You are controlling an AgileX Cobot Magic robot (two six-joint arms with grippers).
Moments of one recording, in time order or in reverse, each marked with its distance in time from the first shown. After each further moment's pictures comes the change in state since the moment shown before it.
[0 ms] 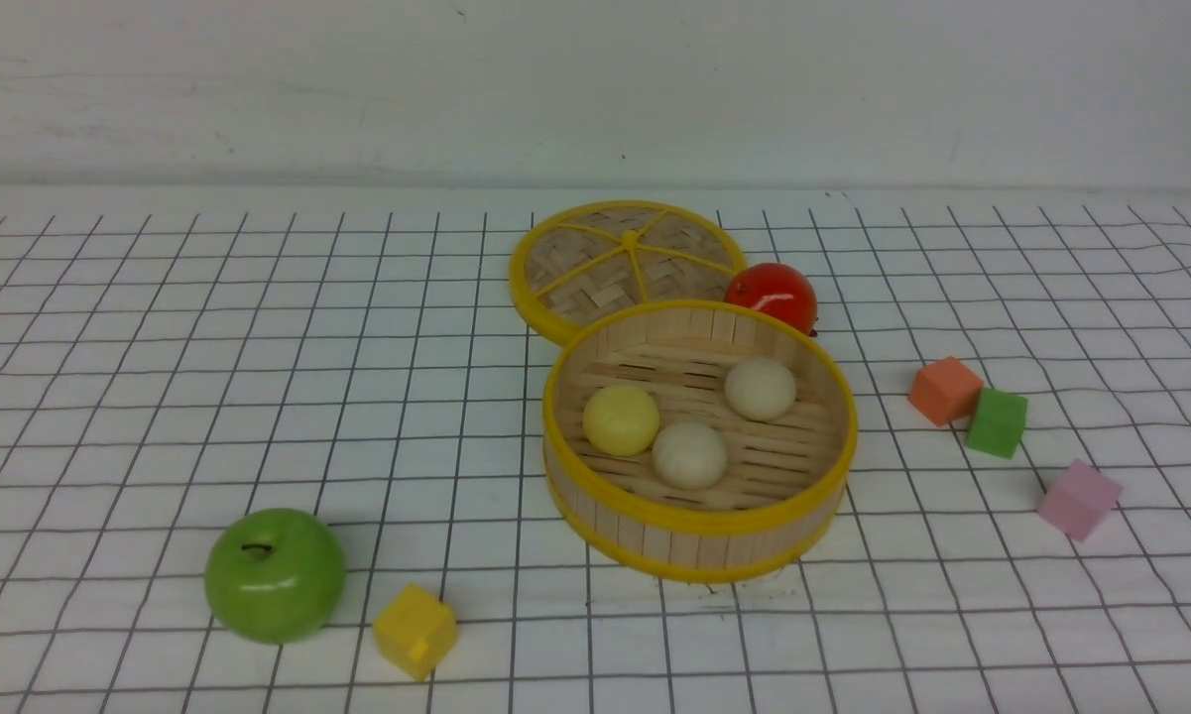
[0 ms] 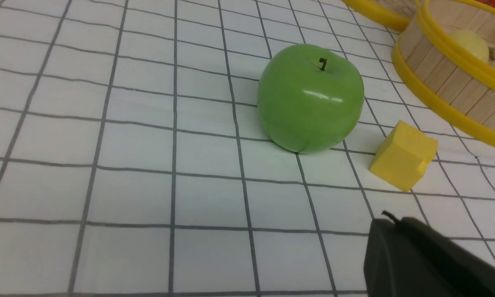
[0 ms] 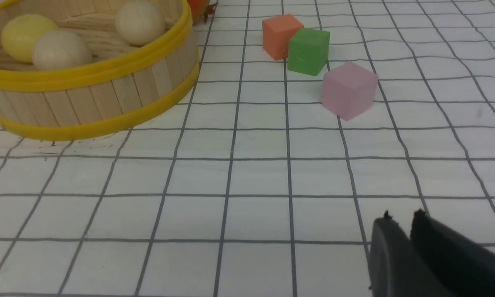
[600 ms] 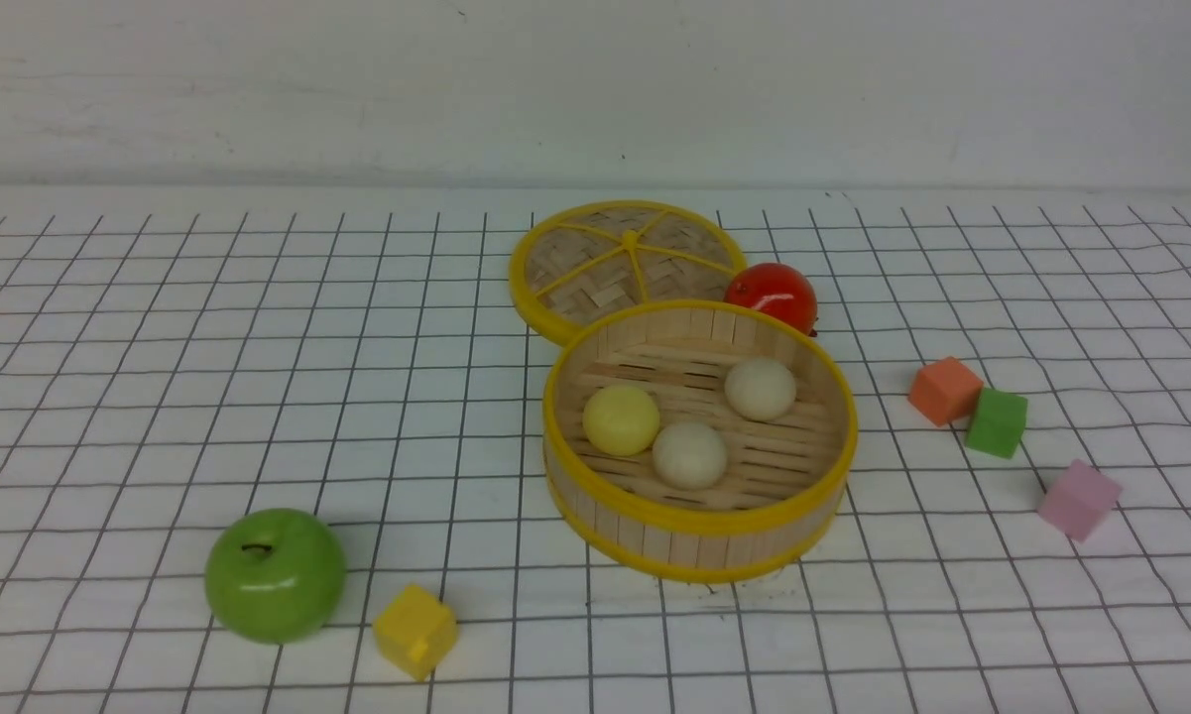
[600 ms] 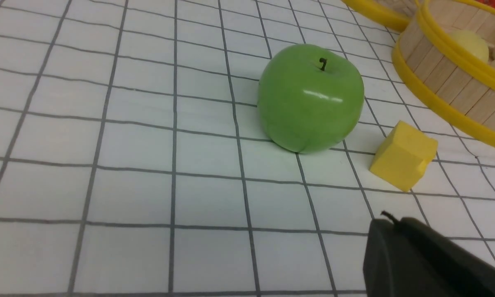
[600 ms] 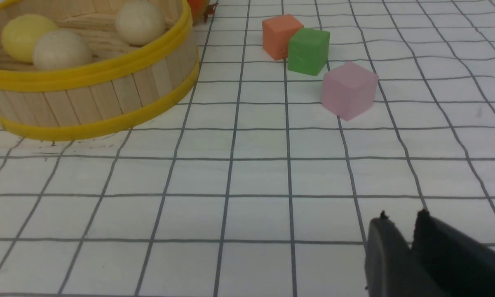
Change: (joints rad) right arm 0.000 0.000 0.000 0.000 0.000 0.000; left arm 0.000 0.000 0.000 0.000 0.000 0.000
